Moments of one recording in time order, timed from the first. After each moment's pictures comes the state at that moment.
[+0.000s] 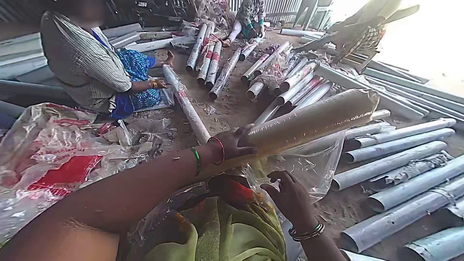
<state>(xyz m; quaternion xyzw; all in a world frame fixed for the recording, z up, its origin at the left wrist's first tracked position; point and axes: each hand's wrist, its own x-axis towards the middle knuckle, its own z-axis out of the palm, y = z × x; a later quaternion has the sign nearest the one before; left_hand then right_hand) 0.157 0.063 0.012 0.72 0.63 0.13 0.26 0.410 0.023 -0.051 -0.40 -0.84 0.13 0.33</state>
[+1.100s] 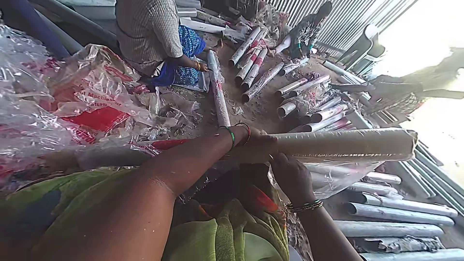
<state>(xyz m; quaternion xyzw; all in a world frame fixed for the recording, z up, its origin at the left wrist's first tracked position) 0.046 0.060 0.000 0.66 0.63 0.18 0.37 0.251 0.058 -0.002 -0.37 -0.92 -0.05 0.10</state>
